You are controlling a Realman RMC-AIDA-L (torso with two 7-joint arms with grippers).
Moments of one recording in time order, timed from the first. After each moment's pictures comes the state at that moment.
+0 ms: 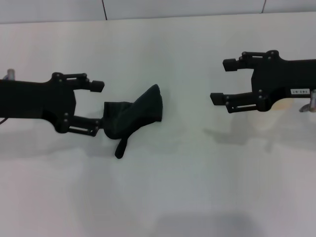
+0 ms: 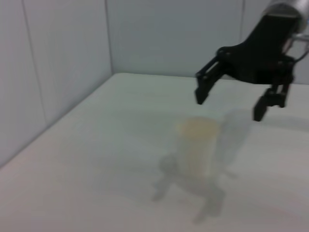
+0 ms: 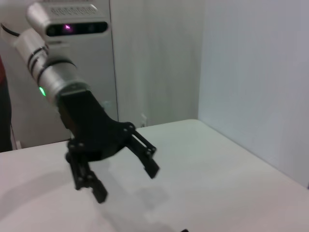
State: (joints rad) left arm -0.49 -1.98 0.95 0.96 1.94 1.67 -1.44; right arm 0.24 2.01 -1.32 -1.46 -1.73 -1.34 1.79
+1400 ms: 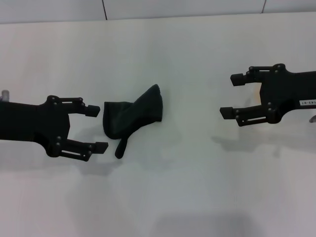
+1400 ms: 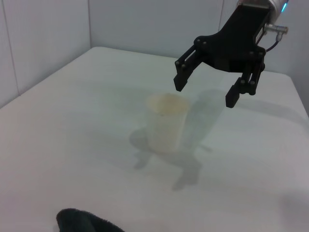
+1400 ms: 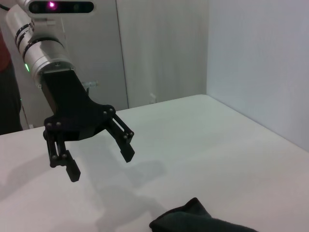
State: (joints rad) left arm -0.43 -2.00 0.95 1.05 2.00 1.76 -1.52; right arm 0.25 2.01 -1.26 -1.42 -1.79 -1.43 1.79
